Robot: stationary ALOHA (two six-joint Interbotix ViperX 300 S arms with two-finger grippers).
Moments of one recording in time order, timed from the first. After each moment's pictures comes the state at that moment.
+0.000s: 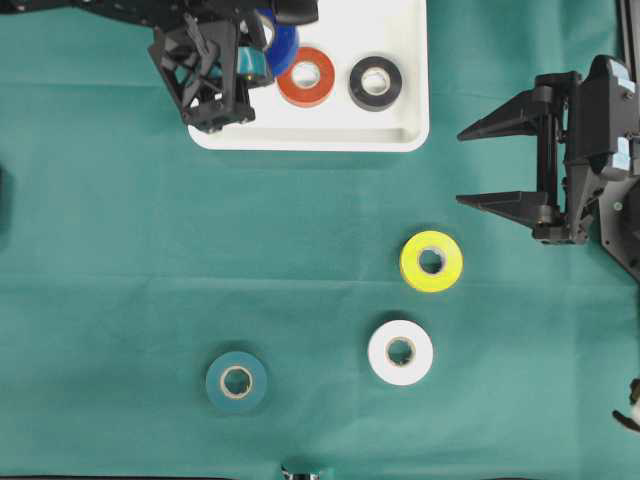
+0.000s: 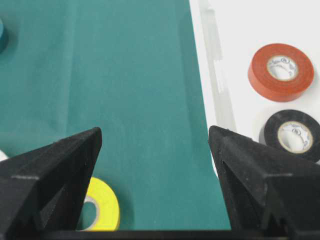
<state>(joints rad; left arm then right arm) 0.21 -0.10 0.08 0.01 1.03 0.06 0.02 -0.73 1.04 -0.35 0.20 0.55</state>
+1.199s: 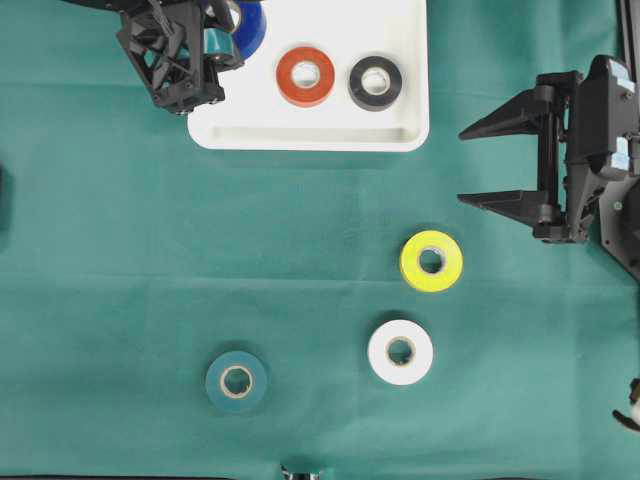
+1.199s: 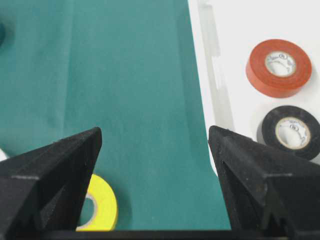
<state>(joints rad) 0.27 -0.17 0.19 0.01 0.98 0.06 0.02 -0.73 1.04 -0.35 0.22 0.55</state>
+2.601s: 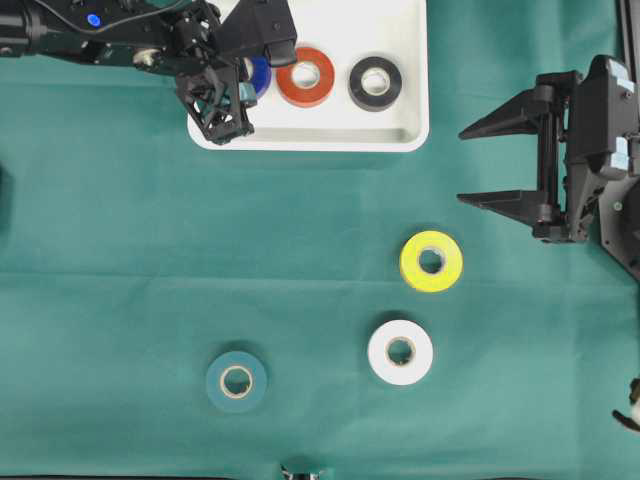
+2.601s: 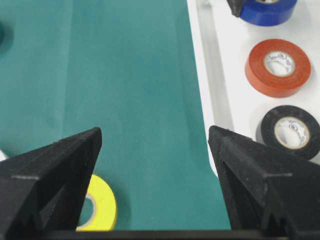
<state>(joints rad) 0.35 0.12 0.51 0.01 0.45 0.06 0.02 -0.73 1.04 -0.36 0.22 0.55</state>
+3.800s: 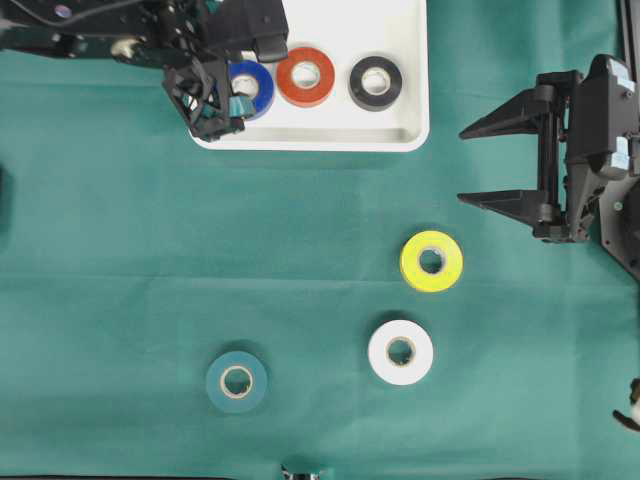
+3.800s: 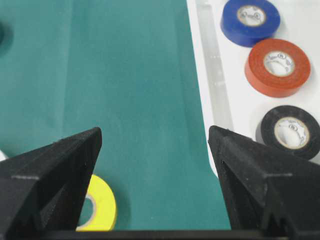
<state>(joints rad) 0.33 -0.01 0.49 0.00 0.54 0.10 0.02 -0.73 1.04 -0.35 0.22 0.55</state>
